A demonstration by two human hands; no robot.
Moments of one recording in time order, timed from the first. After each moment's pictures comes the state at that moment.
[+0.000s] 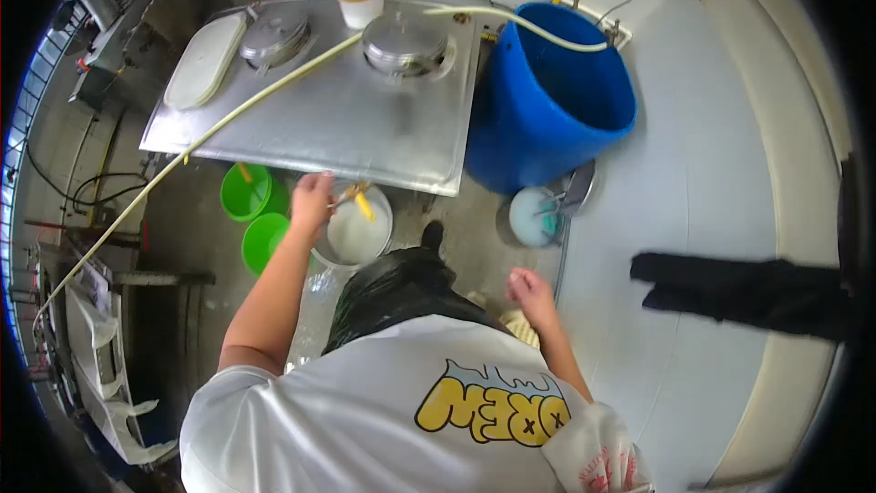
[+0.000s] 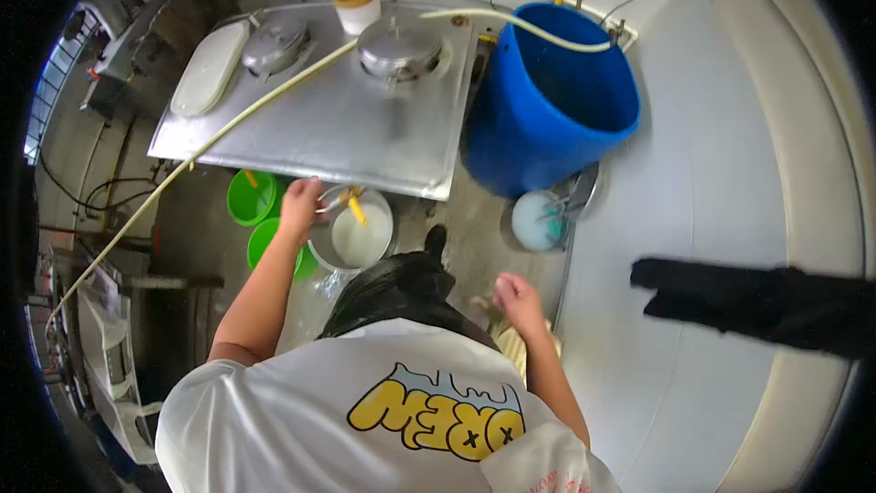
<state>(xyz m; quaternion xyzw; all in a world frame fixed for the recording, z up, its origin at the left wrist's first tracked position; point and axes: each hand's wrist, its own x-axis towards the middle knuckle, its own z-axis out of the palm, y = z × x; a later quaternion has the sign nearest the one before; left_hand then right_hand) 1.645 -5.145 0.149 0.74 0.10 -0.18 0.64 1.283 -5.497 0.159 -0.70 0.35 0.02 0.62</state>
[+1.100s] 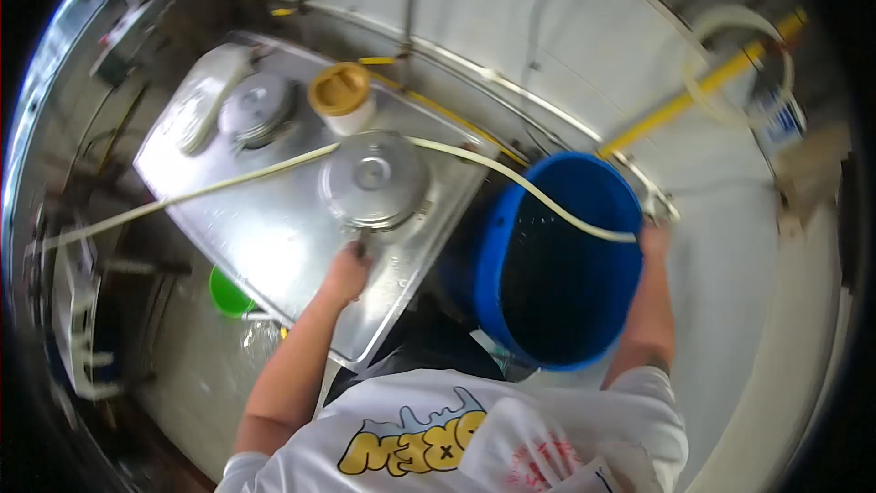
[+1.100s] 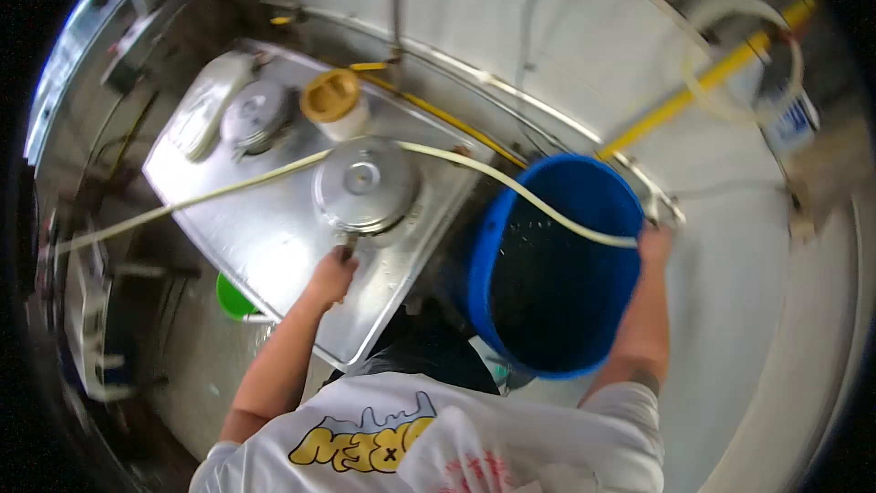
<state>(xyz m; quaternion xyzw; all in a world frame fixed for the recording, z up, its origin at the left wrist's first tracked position) 1.860 -5.480 0.221 0.84 0.15 -0.26 0.46 1.883 -6.230 0.203 -0.96 0.26 -0.11 0.04</state>
